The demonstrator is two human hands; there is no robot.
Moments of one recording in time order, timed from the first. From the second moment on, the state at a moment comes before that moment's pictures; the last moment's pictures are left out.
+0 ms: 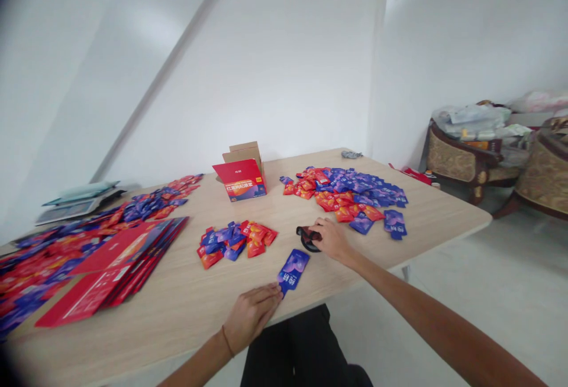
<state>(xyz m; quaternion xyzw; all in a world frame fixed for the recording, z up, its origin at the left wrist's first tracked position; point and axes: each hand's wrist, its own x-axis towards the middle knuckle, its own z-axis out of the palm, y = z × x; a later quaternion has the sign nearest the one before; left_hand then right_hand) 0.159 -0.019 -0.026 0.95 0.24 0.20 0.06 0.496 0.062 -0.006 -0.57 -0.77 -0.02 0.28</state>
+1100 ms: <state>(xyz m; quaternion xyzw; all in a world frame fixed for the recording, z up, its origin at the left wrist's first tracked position) 0.298 0.103 0.056 0.92 0.38 -0.07 -0.06 0.594 0.033 -0.071 -0.55 -0.62 0.20 0.52</state>
